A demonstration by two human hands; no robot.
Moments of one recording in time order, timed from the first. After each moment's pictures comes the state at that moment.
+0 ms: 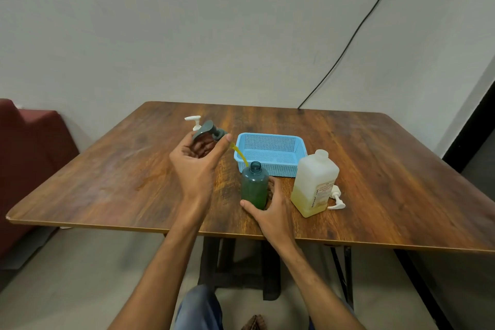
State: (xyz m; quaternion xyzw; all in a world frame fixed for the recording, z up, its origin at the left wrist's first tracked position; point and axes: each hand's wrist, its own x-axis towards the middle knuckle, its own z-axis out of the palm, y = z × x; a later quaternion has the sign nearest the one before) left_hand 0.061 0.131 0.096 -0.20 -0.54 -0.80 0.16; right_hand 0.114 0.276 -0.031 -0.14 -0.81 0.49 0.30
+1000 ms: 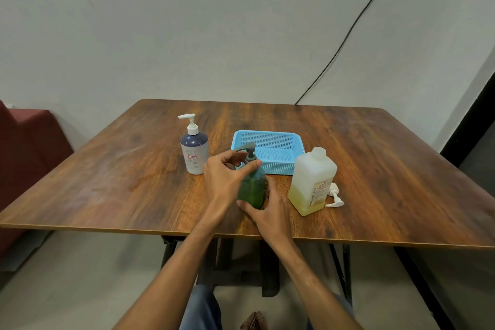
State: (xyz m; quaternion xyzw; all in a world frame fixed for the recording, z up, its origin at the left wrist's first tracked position) left_hand 0.041 0.176 0.048 -0.21 -0.74 -0.63 0.10; right_hand 0.112 0.276 -0.032 -0.15 -0.82 0.47 0.30
